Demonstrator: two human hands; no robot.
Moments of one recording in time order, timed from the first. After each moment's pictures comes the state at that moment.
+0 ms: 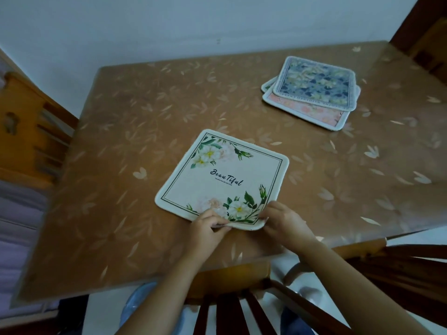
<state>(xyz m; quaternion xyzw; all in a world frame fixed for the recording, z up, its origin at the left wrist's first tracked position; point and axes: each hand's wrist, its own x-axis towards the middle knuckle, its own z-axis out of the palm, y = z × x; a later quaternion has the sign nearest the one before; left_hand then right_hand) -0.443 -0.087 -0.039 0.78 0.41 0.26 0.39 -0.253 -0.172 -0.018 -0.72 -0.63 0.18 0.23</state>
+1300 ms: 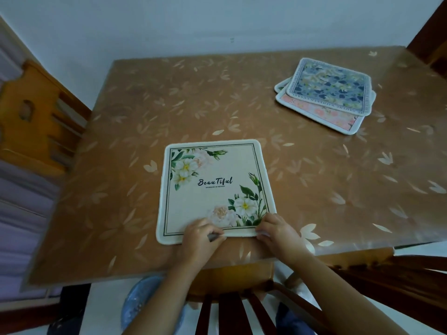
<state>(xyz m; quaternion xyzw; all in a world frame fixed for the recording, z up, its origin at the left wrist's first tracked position) -0.482 -0.089 -0.064 0.80 0.45 0.21 0.33 -0.283 -0.173 -0.047 -0.71 -0.65 0.19 0.18</state>
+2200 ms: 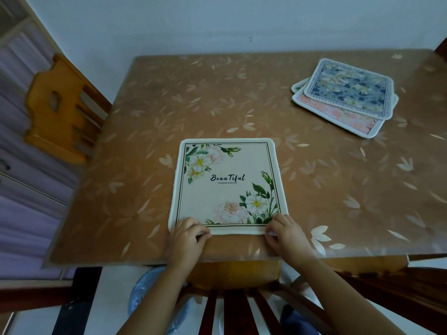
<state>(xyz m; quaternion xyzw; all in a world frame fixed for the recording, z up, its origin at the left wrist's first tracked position) -0.525 -0.094 -0.061 0.80 0.53 0.18 0.23 -0.293 -0.175 -0.048 -0.72 -0.65 0.17 0.16</state>
